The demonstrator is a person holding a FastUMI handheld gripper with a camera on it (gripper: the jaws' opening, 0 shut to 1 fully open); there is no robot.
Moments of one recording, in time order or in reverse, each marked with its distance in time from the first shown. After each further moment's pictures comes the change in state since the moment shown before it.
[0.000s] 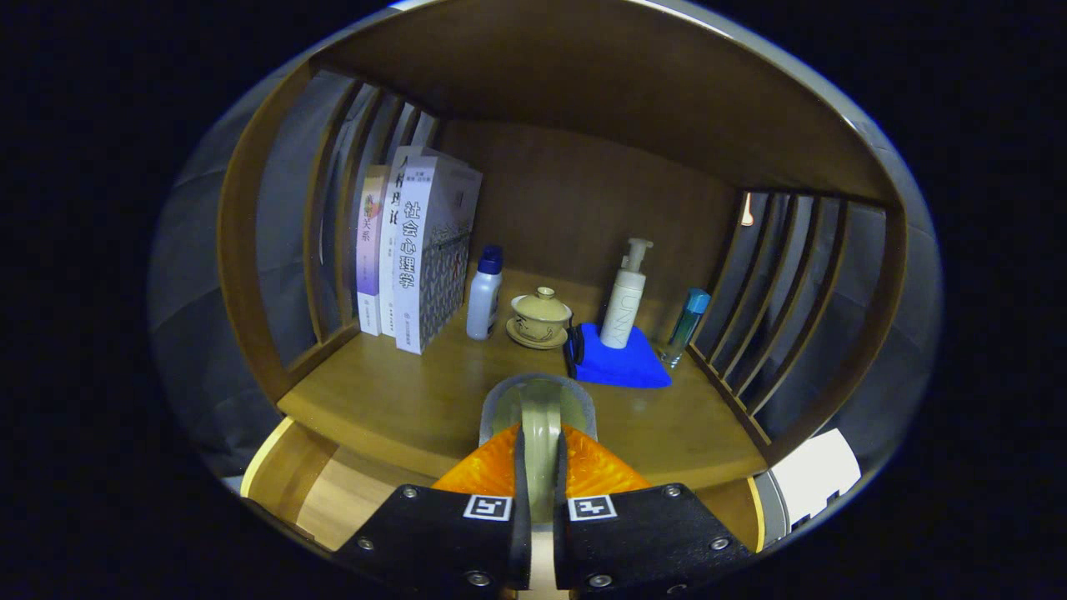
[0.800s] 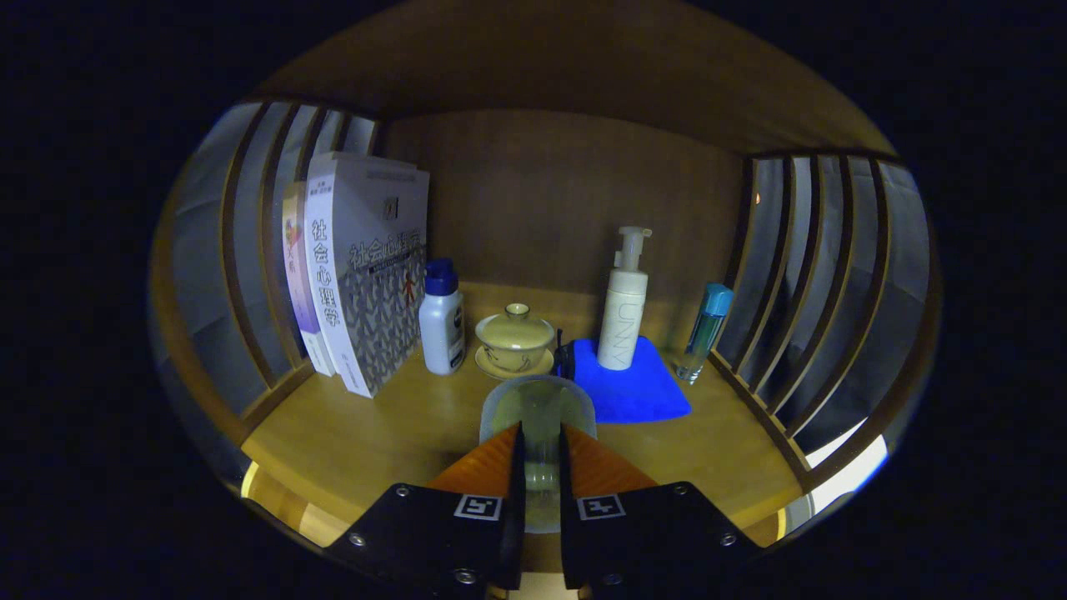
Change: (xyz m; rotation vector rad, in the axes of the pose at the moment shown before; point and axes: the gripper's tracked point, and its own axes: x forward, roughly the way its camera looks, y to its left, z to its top) arm 0.082 -0.023 0.011 0.133 0.001 0.056
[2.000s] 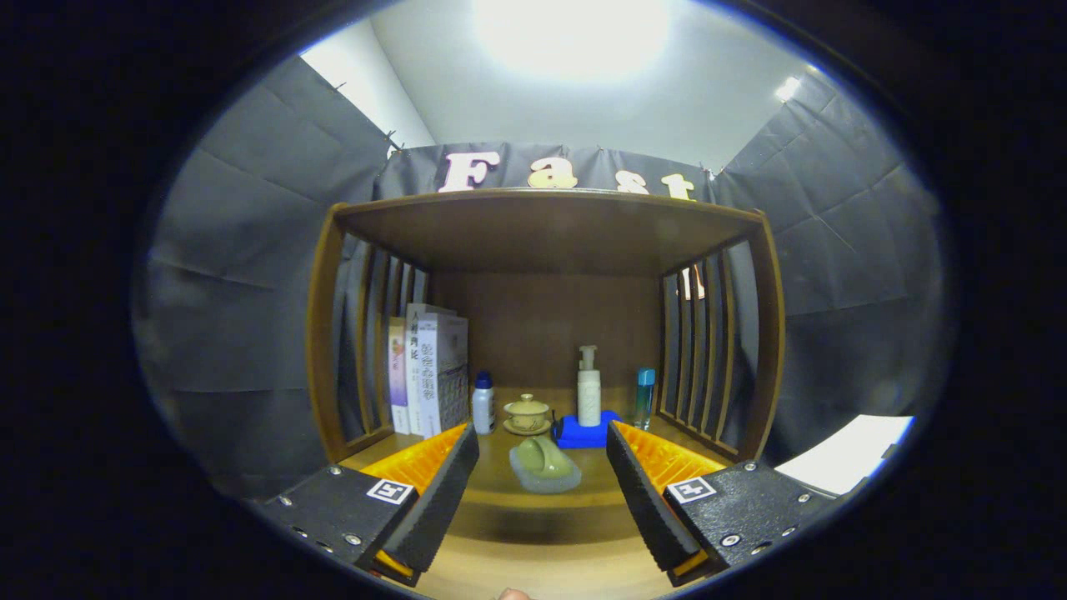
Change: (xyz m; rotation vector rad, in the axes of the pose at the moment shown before) arm -0.240 0.007 -0.001 0.062 -0.505 -0.043
